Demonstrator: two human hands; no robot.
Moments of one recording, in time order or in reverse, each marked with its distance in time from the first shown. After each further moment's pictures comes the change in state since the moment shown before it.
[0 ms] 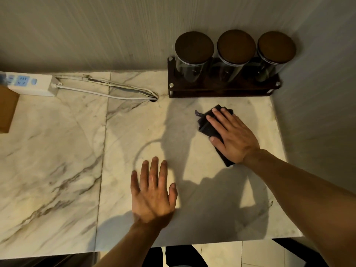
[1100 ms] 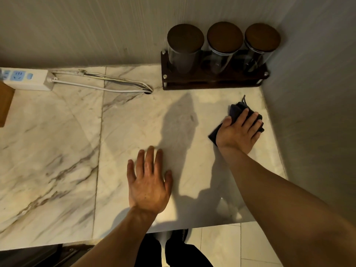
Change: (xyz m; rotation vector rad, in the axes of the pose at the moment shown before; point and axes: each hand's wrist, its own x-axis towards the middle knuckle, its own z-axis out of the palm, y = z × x) left_hand -0.004 -0.001 -0.007 -0.009 0.014 0.032; right_hand -0.016 -0.042 0.012 0.342 0.209 1.073
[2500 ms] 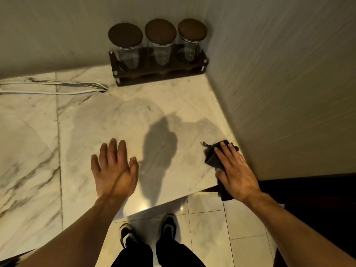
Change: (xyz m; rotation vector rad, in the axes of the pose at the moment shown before) left_hand -0.006 -0.001 0.004 -0.039 0.083 0.040; right_hand -0.093 0.206 -0.054 -0.249 -0.226 -0.587
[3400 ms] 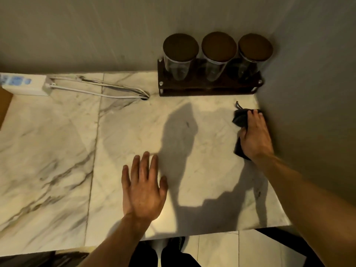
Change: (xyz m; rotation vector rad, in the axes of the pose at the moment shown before) left_hand 0.005 0.002 -0.005 0.047 -0.069 -0.061; right_hand 0.209 -0.032 -0.047 0.168 0.148 0.150
